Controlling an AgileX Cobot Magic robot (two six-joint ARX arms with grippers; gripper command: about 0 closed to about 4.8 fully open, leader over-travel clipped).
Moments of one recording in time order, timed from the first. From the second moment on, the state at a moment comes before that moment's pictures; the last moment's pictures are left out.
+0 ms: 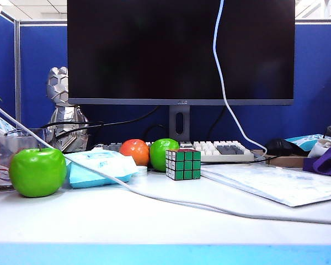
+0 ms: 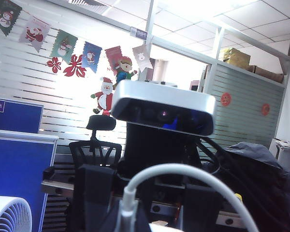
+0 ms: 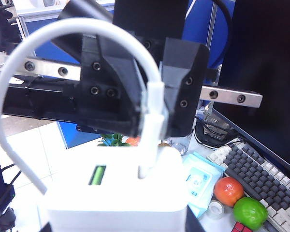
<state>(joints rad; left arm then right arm) -0.69 1.79 1.85 0.96 1.14 -1.07 0.50 1.17 1.92 -0.96 -0.57 -0.13</state>
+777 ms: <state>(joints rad) -0.69 1.79 1.85 0.93 1.22 -1.07 0.50 1.16 1.91 -0.99 -0.57 -0.13</state>
